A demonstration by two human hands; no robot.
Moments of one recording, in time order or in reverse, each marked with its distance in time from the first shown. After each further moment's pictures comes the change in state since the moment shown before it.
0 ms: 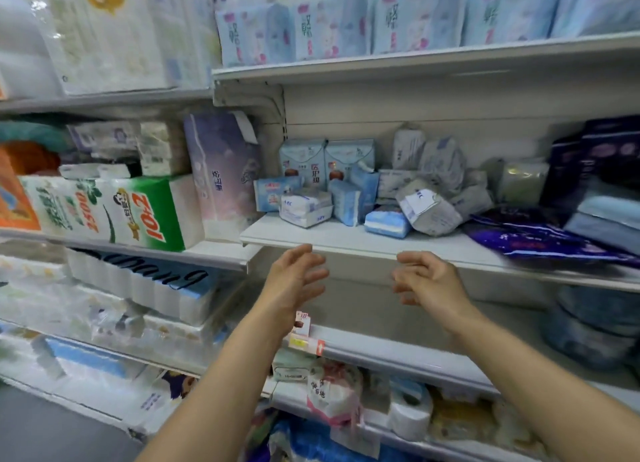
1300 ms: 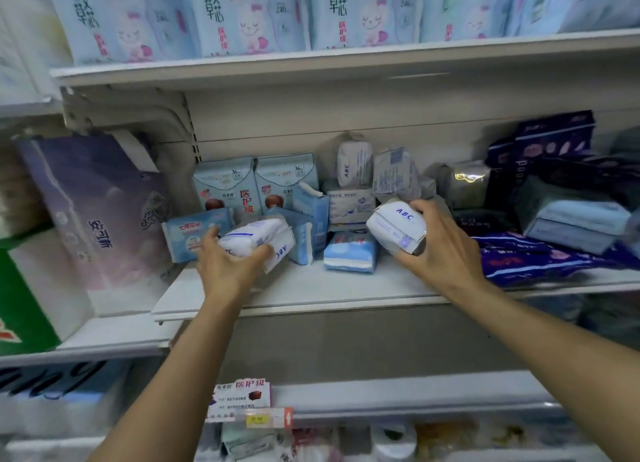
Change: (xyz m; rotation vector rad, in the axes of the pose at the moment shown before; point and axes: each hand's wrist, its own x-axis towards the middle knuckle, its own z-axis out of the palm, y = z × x) left_hand 0.205 0.028 0.005 0.573 0.191 0.346; right_hand 0.122 -0.027 -0.046 -1.080 0.521 -0.433
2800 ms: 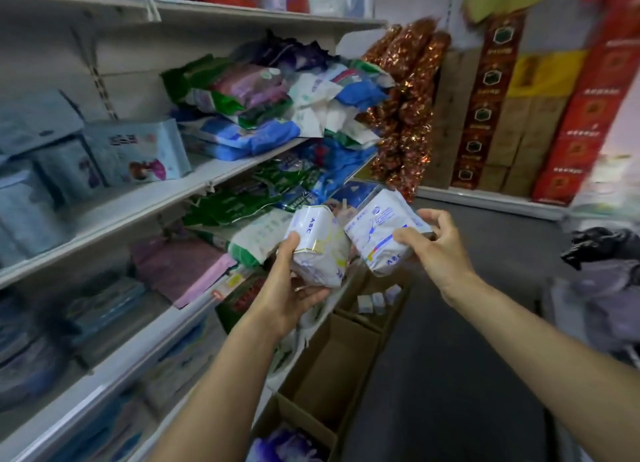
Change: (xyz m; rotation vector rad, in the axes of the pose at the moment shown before) left_hand -0.711 0.288 0.508 -0.444 -1.653 -0.563; right_hand -0.384 0.540 -0.500 0.419 0.697 0.999
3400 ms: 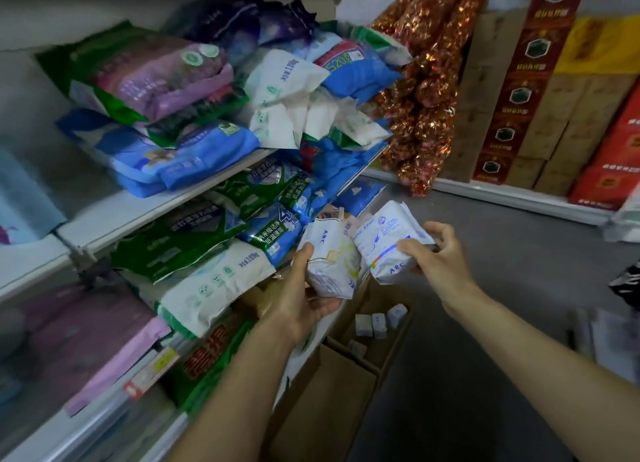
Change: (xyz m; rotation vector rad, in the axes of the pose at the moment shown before) left_hand 0.275 0.038 0.105 -0.066 0.121 -0.131; right_hand 0.297 0.089 -0.004 0.006 -0.045 0.144
